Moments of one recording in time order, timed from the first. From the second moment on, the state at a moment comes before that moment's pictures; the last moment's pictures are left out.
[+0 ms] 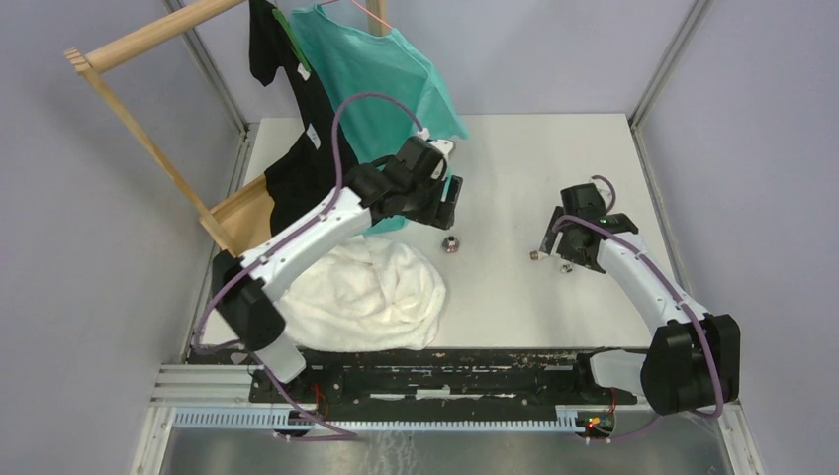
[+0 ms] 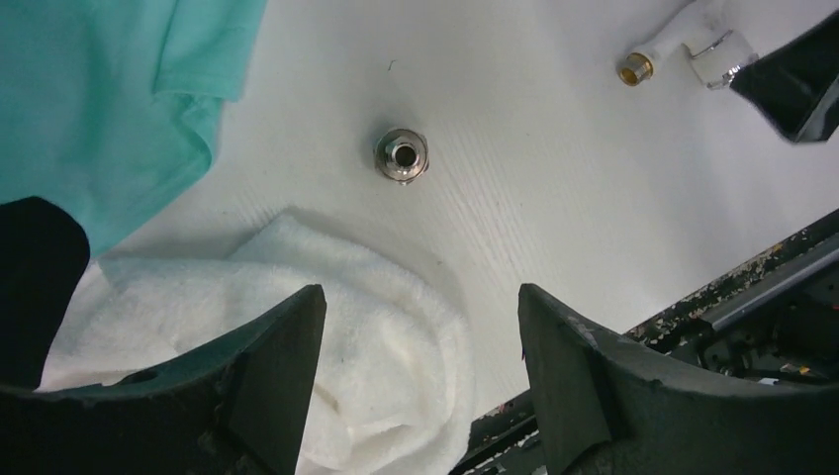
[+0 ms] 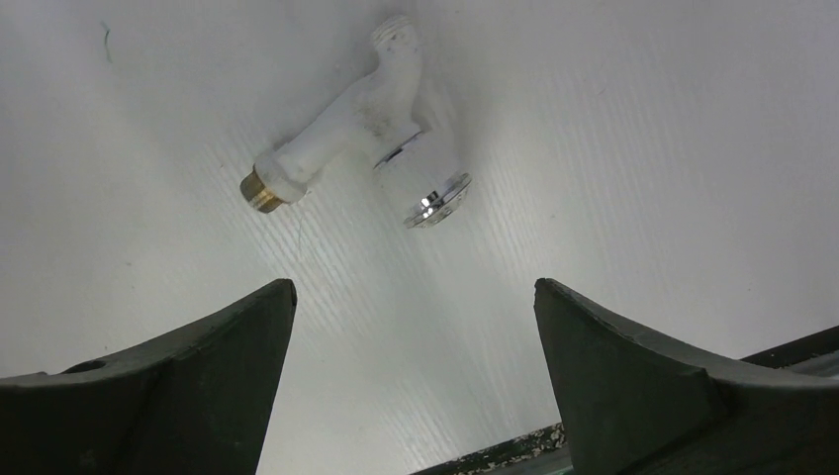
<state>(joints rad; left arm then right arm) -0.79 1.73 1.72 -0.87 -0.07 -0.33 0.22 1.25 0.89 -0.77 0.34 0.54</state>
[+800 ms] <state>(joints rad) -0.79 1.17 0.94 -0.30 -0.12 -0.40 -0.02 1.55 0.92 -0.65 0.01 0.43</state>
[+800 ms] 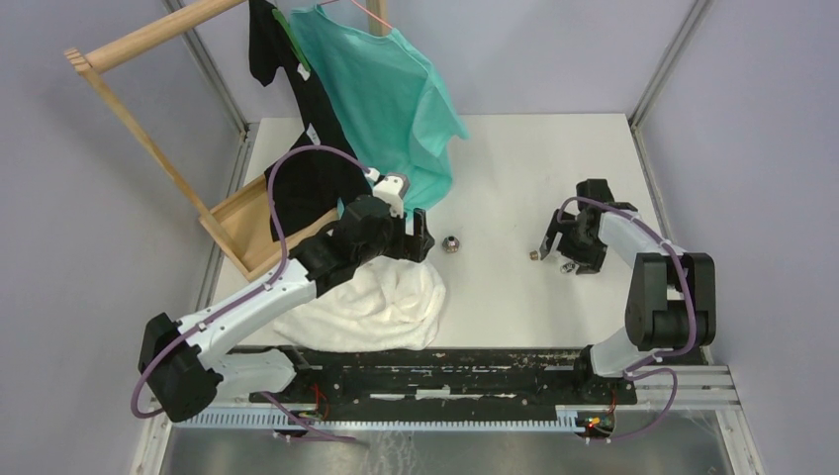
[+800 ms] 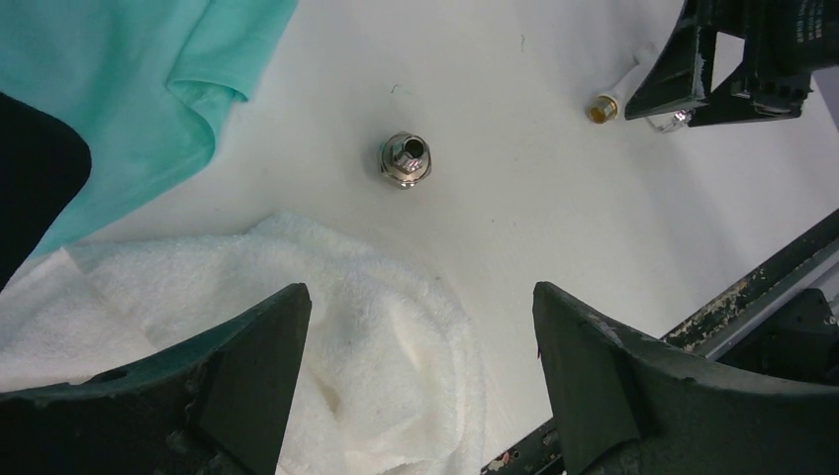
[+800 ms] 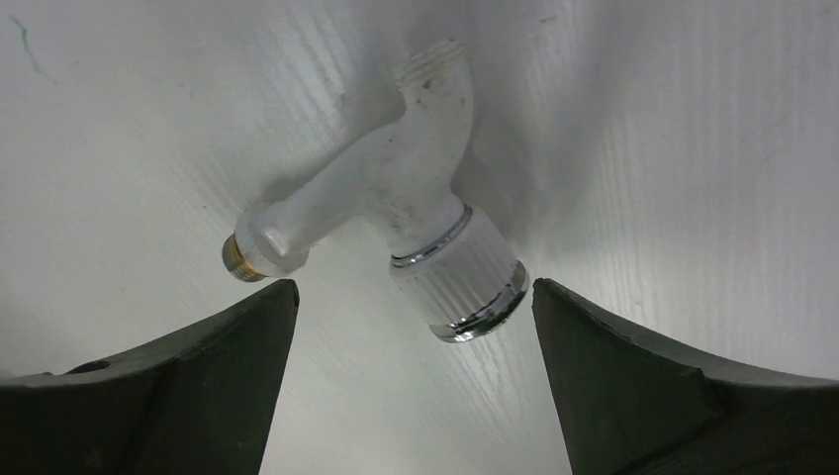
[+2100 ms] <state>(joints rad) -0.79 1.25 0.92 -0.21 0.04 -0.46 0.09 1.64 0.97 -0.61 -0.08 0.33</state>
